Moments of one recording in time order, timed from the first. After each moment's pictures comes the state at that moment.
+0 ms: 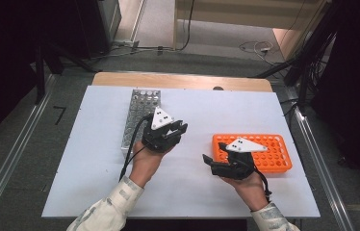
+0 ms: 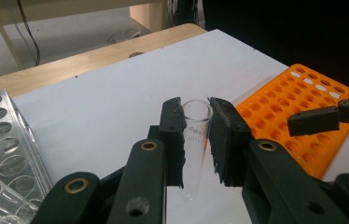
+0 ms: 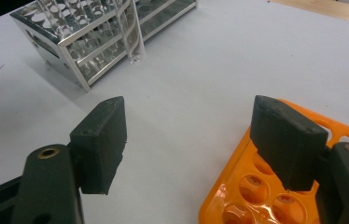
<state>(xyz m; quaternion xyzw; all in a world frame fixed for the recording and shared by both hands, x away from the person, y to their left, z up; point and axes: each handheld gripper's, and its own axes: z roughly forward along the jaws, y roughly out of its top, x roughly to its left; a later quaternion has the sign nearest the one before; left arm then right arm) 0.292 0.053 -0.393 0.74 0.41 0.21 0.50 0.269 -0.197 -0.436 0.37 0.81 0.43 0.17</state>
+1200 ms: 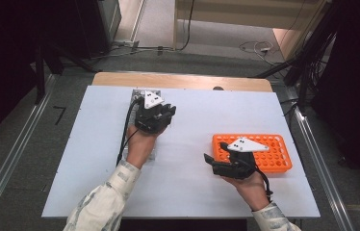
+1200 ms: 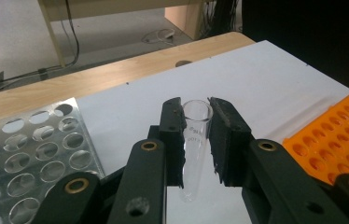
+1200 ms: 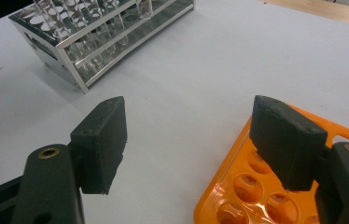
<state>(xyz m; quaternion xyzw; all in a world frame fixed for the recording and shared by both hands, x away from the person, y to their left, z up) 0.331 0.078 -0.383 0.71 0.46 0.25 0.47 0.270 -0.200 -0.434 0.37 0.80 0.43 0.17</state>
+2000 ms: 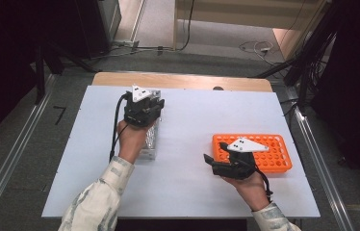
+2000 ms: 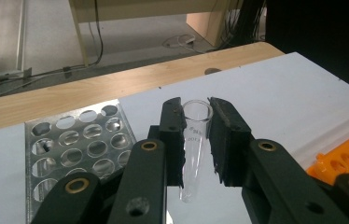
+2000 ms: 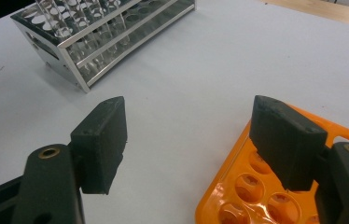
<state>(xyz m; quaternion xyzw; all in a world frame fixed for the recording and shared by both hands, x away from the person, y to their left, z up) 0.340 0.104 -0.380 0.69 0.49 0.27 0.47 0.269 -0.199 -0.434 0.37 0.81 0.43 0.17</state>
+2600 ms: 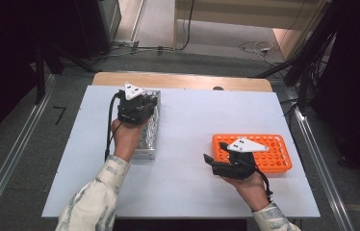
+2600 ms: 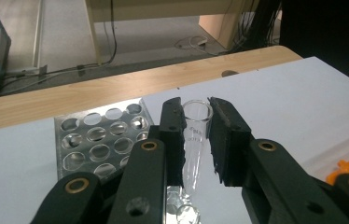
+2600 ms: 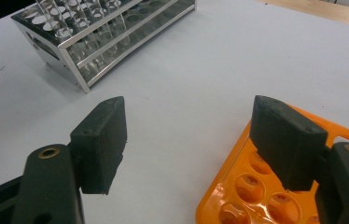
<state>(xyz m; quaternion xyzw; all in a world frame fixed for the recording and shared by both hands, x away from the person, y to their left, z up) 0.343 0.119 -0.380 0.67 0.51 0.28 0.46 0.269 -0.199 -0.434 0.37 0.81 0.43 0.17</state>
